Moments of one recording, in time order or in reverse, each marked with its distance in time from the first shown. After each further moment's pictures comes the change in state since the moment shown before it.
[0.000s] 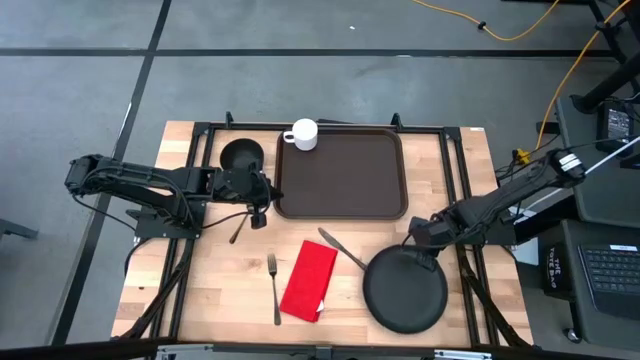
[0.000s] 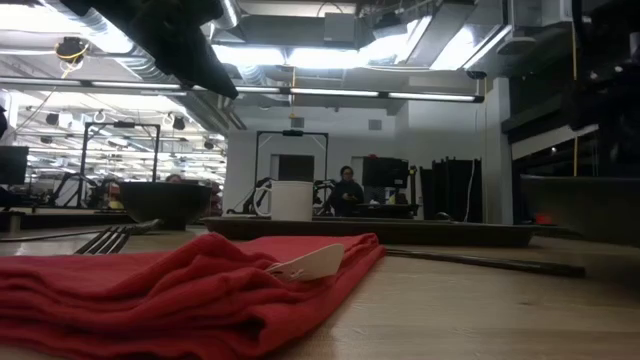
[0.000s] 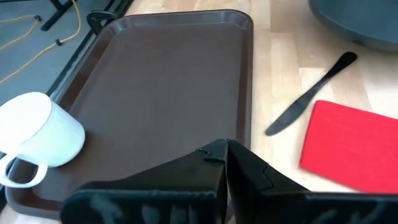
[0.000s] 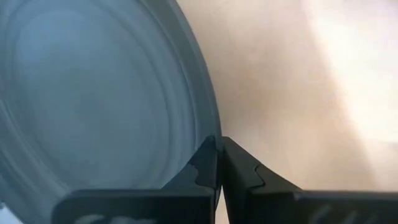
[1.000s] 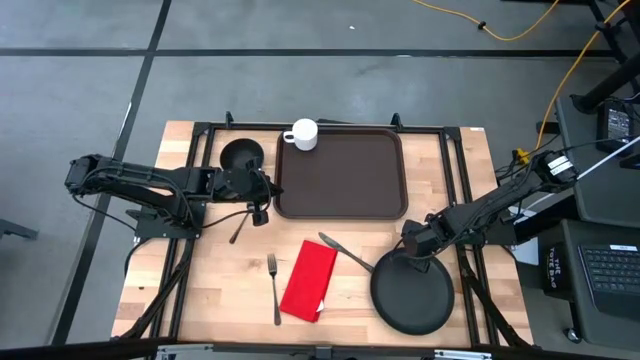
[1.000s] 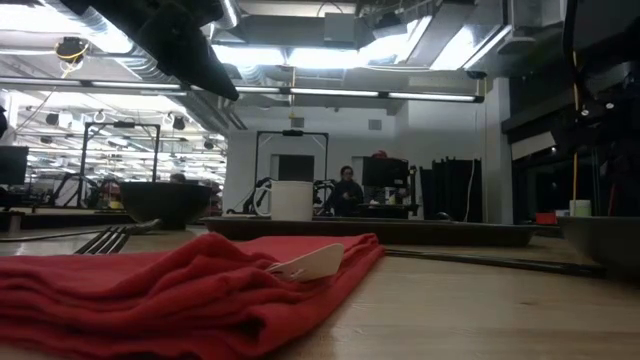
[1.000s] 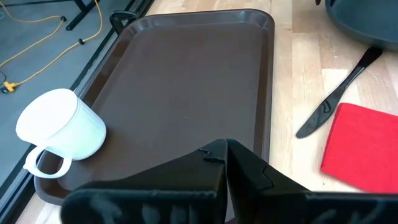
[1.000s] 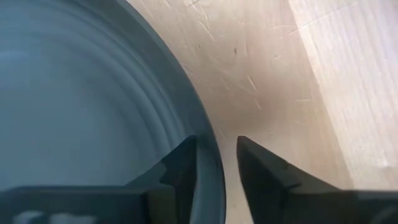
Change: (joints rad) left arm 0.000 0.000 0.000 0.000 -0.079 -0.013; right arm 0.000 0.190 -0.014 0.081 0.054 -0.038
